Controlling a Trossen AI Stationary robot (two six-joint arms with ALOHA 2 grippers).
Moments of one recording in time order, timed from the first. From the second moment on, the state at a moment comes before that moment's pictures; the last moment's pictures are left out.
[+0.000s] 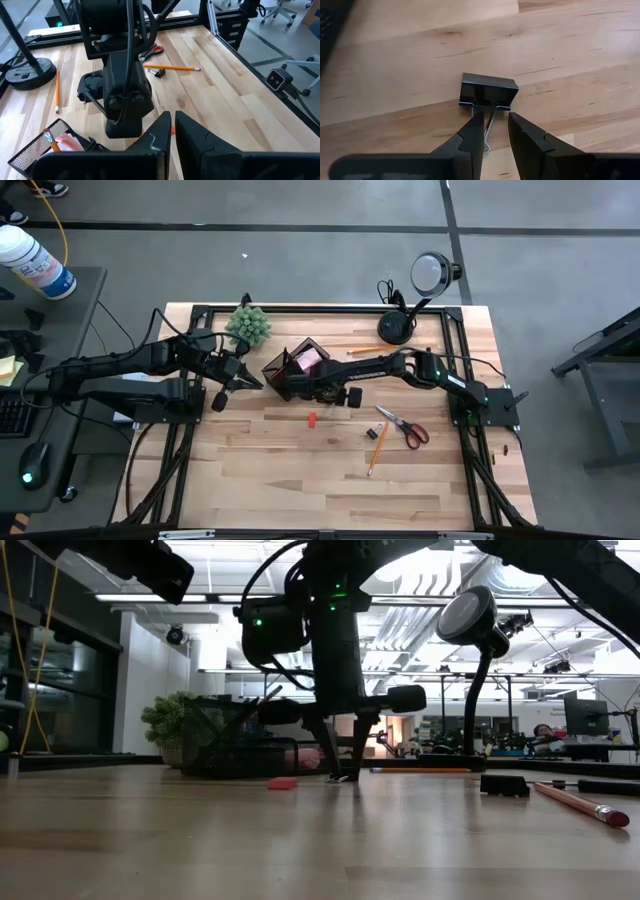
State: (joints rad) left arm 0.32 0.72 0.66 -0.42 0.41 0.24; right arm -0.02 2.38 1.95 -1.20 0.05 1.75
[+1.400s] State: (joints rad) left arm 0.32 0.72 0.66 -0.42 0.38 0.26; right arm 0.02 2.39 2.13 -1.27 0.21 1.64
